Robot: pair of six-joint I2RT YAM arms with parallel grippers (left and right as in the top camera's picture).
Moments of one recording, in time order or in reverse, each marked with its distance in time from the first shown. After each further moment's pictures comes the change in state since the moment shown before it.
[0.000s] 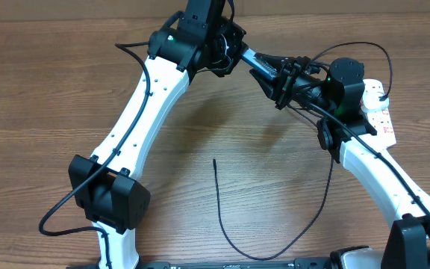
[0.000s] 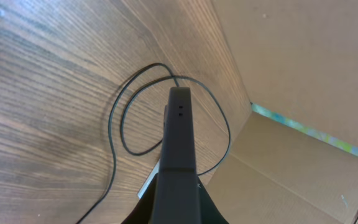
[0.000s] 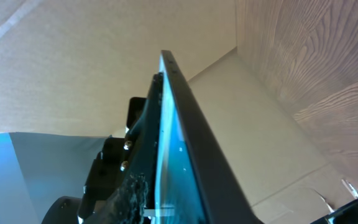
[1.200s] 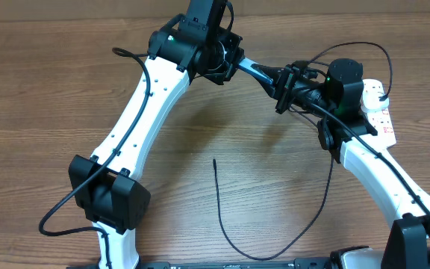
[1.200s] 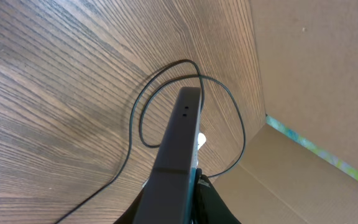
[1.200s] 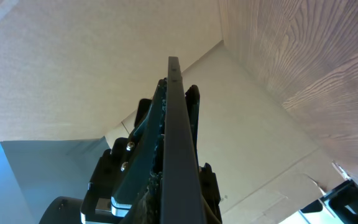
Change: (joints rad) left arm 0.000 0.000 0.000 -0.120 -0.010 -0.117; right arm -0.005 0.000 -0.006 -0.056 -0.053 0.000
